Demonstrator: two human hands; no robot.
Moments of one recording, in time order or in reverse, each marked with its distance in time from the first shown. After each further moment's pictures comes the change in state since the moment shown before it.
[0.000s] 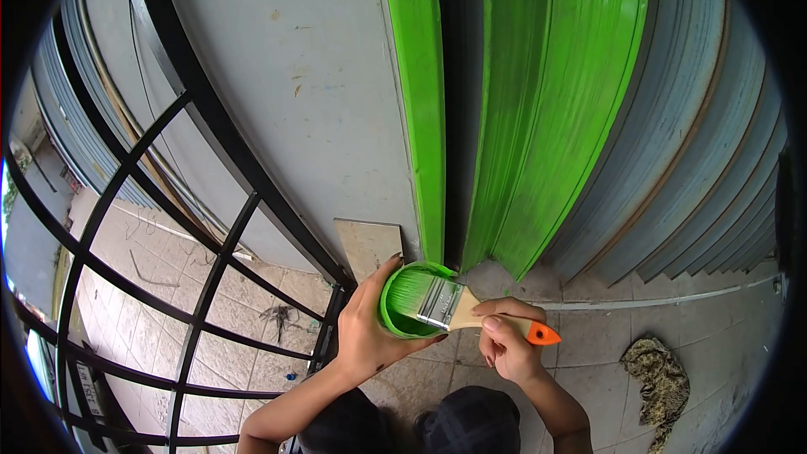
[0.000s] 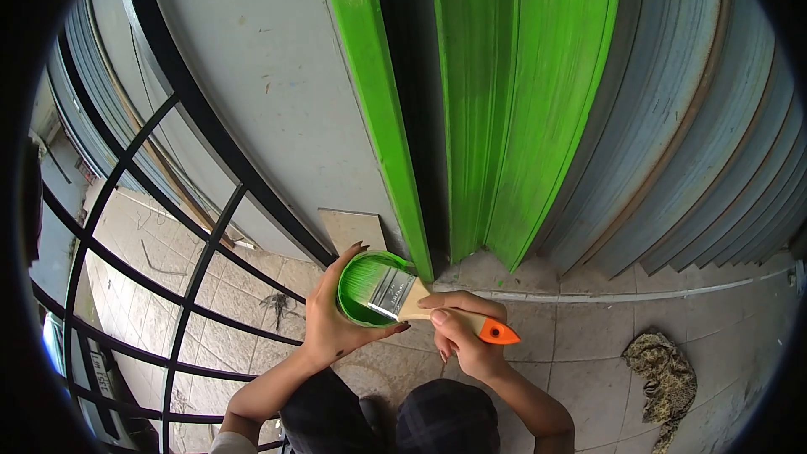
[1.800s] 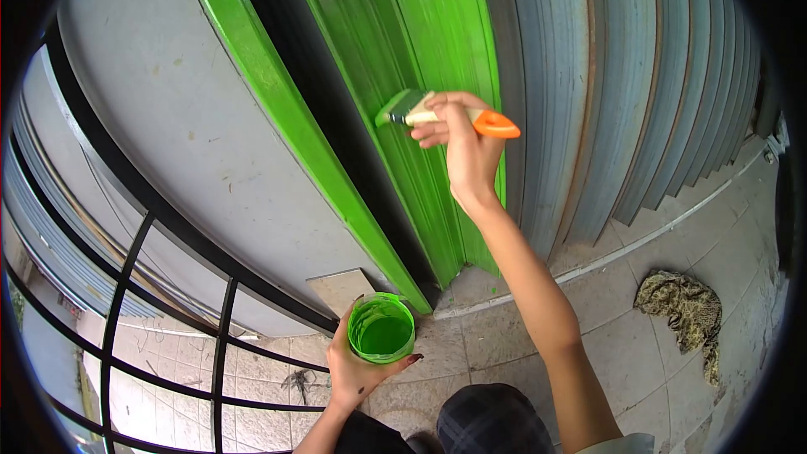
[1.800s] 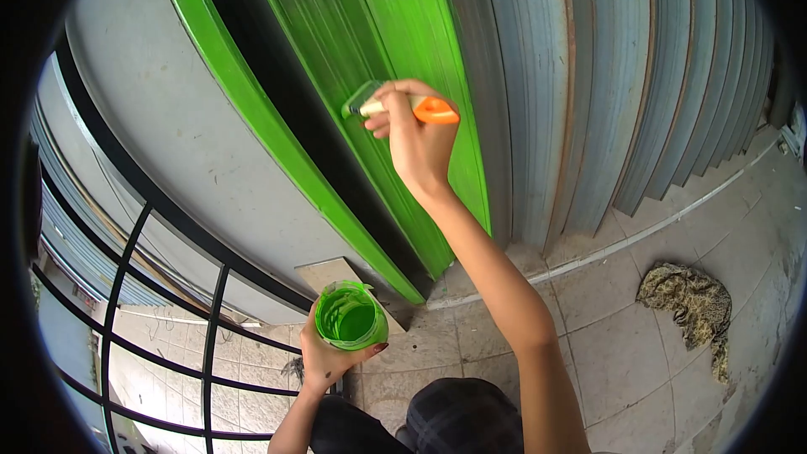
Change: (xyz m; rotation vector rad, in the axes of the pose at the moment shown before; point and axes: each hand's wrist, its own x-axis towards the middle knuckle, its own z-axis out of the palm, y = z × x) left_hand 0.000 -0.009 0.000 -0.162 -0.182 -0.058; right_hand 0.165 -0.098 -0.013 0.056 0.499 -0.737
